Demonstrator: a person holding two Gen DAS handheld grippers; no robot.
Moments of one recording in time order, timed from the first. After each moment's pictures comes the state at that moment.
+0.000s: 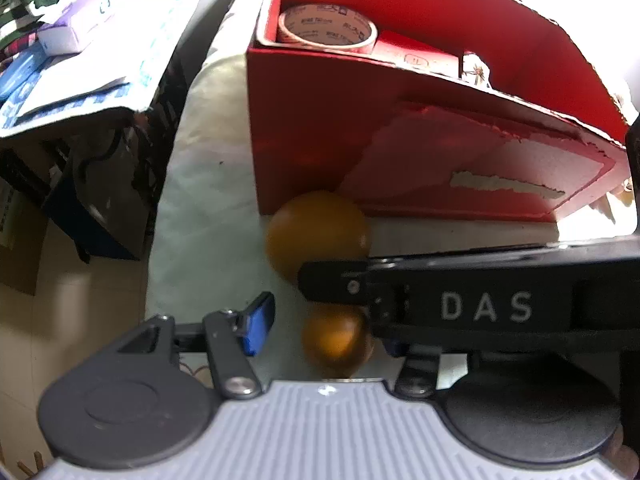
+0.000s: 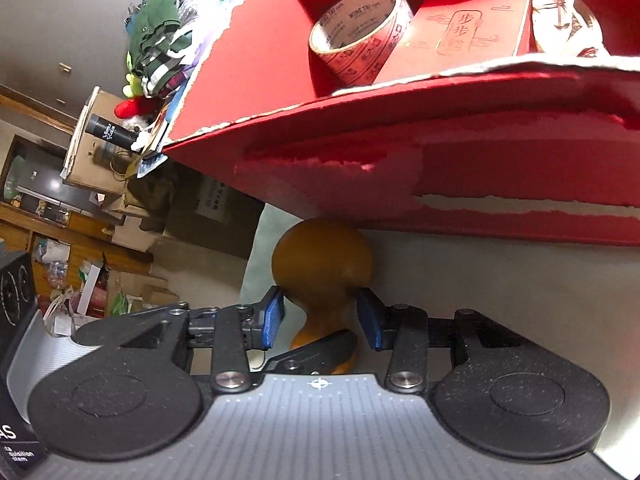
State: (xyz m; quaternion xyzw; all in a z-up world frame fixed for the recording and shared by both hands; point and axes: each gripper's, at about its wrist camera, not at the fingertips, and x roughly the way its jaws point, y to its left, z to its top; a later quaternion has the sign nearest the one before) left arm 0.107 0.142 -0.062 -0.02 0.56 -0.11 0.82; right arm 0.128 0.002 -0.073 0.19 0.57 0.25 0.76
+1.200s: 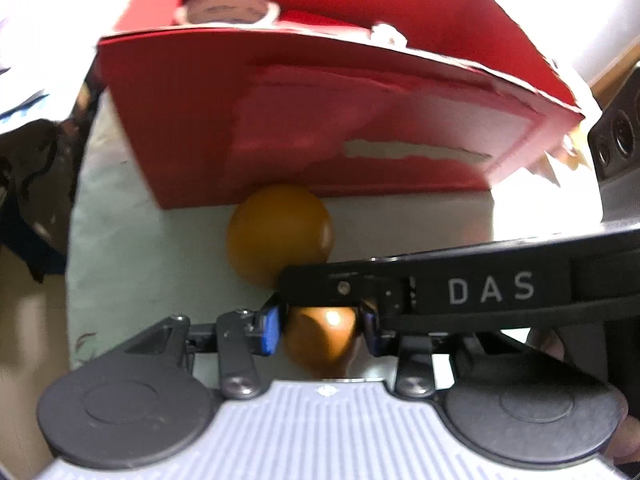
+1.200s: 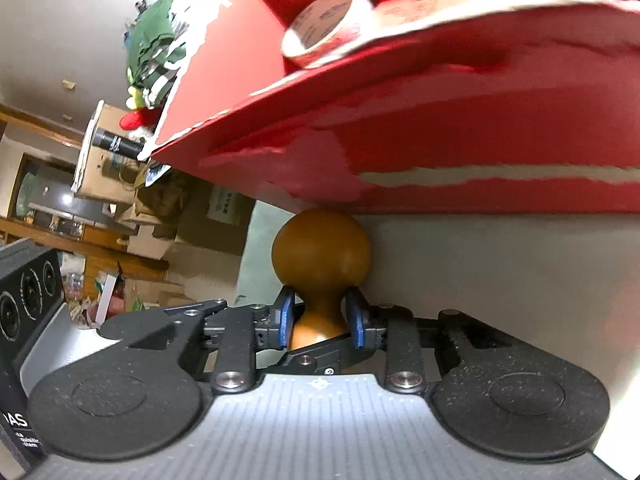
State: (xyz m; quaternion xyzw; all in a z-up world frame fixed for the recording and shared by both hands) left arm 0.096 0.103 -0.070 -0.02 0.57 -0.21 0.80; right arm 0.117 -0.039 -0.078 0.22 0.58 0.24 0.75
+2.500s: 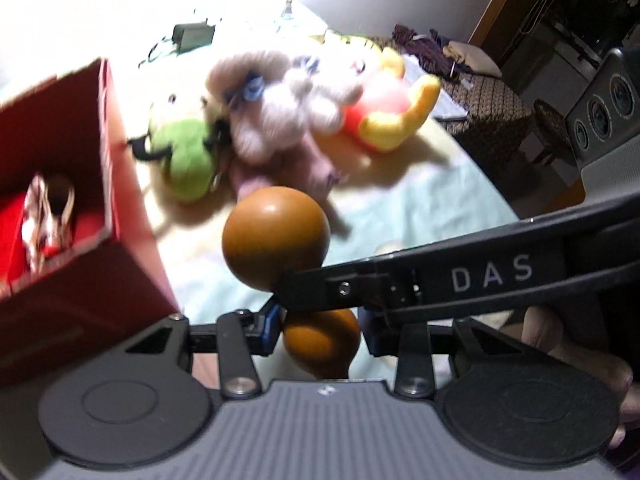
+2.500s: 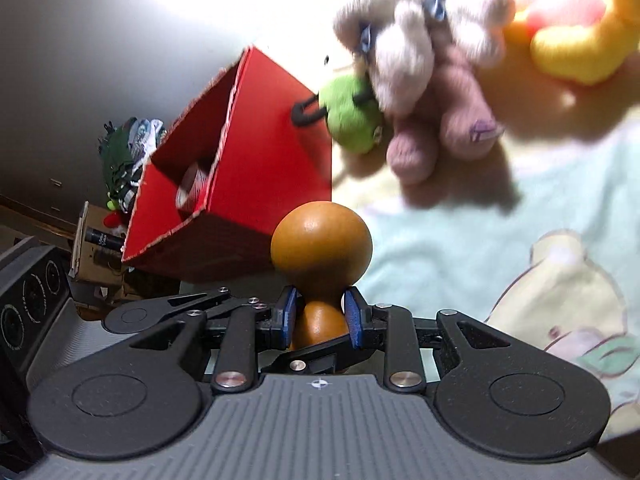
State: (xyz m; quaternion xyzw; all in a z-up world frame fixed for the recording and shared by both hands) left arm 0.081 -0.170 -0.011 0.07 0.49 -0.34 0.80; right arm 0.092 -0.275 -0.021 0.28 0.51 0.17 0.80
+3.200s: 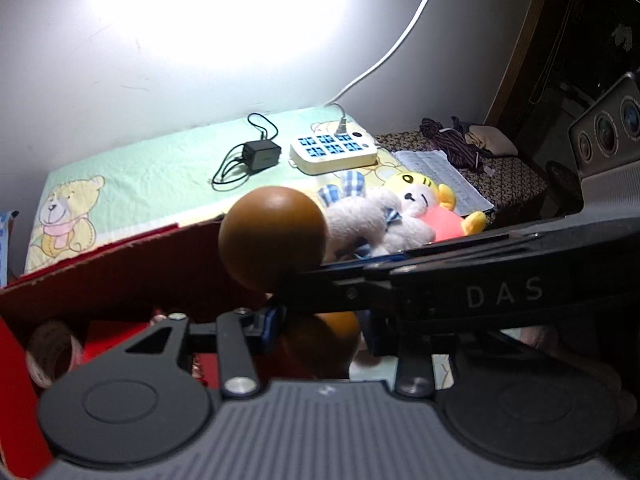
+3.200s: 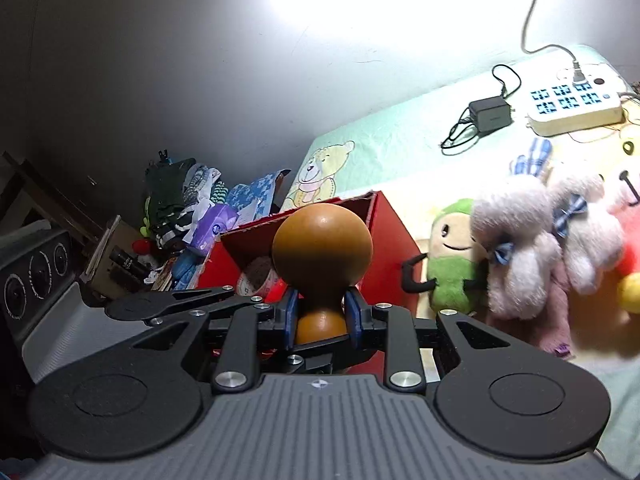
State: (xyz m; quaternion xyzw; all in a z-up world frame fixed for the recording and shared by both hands) left arm 0.158 -0.085 0.074 0.06 0.39 -0.33 0.86; right arm 0.157 -0.235 0.065 0.20 0.39 0.23 0.87
